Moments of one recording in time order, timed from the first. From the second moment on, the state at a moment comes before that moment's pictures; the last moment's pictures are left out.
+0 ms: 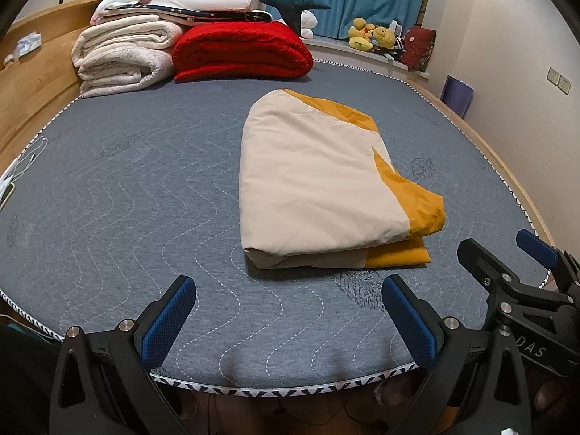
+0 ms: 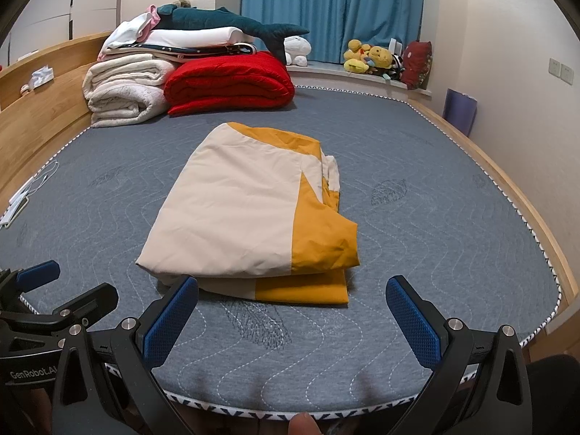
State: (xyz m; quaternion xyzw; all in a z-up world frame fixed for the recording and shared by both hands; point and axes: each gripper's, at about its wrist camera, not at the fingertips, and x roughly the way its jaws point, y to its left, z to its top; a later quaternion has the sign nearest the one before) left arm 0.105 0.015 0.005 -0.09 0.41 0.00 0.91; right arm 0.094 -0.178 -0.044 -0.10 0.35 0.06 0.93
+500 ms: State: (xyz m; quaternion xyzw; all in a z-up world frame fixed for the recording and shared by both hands) left arm 0.105 0.012 0.008 -0.09 0.41 0.01 0.91; right arm 0.094 -0.178 -0.044 -0.10 0.35 0.06 0.93
